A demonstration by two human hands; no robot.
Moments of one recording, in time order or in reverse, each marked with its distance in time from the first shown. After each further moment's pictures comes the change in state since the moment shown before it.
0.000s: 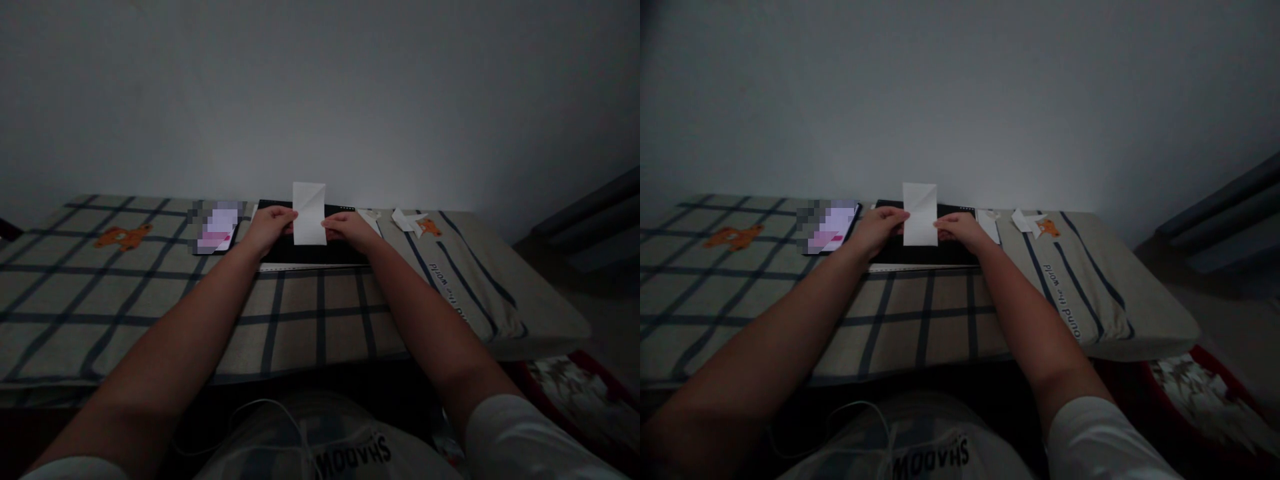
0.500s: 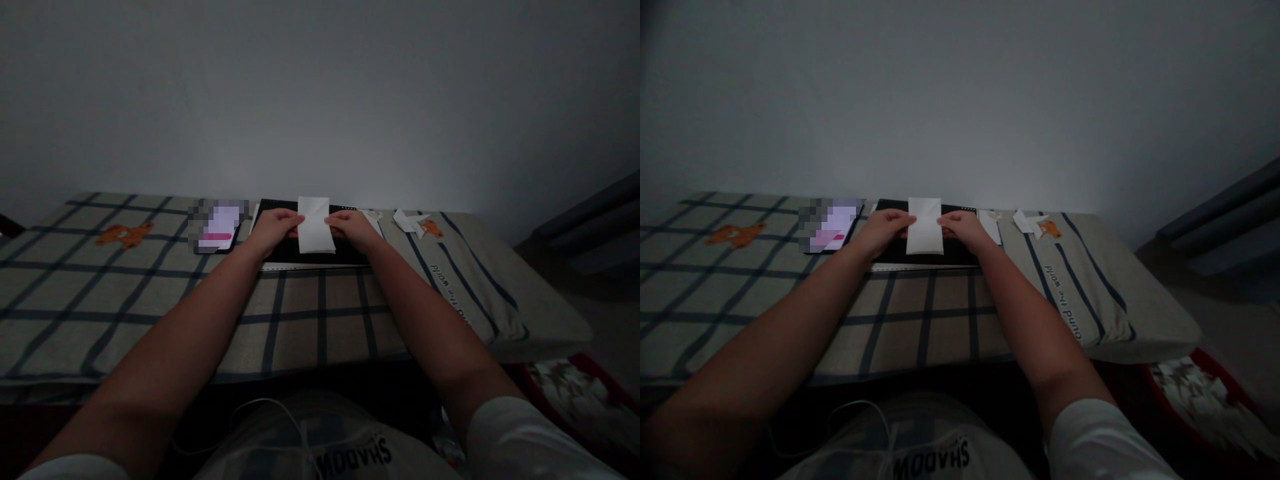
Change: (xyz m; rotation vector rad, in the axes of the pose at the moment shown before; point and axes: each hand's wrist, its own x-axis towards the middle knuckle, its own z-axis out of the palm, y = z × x) left_hand -0.009 0.005 0.005 0.061 -0.075 -0.029; right_hand 0.000 -0.002 0.002 0.005 0.096 -0.030
